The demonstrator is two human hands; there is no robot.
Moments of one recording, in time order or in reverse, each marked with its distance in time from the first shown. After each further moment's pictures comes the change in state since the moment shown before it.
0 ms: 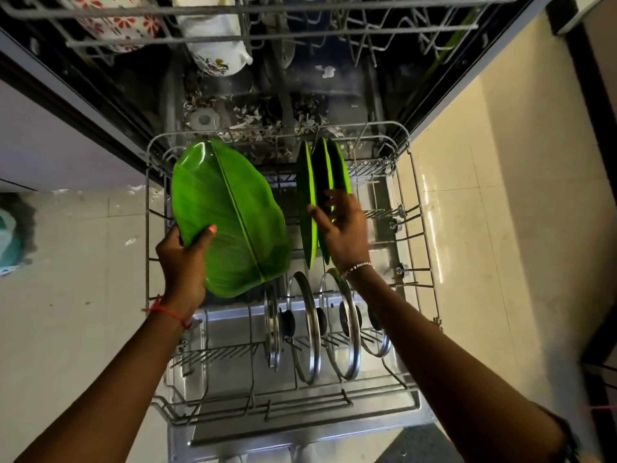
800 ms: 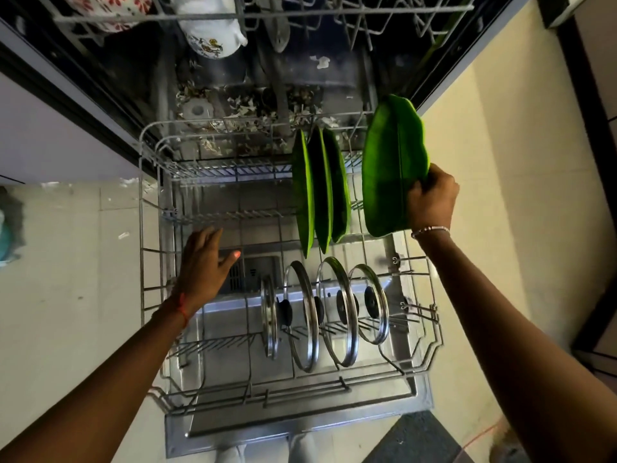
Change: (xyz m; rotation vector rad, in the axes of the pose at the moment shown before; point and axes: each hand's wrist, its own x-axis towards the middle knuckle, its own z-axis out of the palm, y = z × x) left_hand -0.001 -0.045 -0.009 0.948 -0.496 0.310; right_hand 0.032 0.007 -0.098 -0.344 0.364 0.011
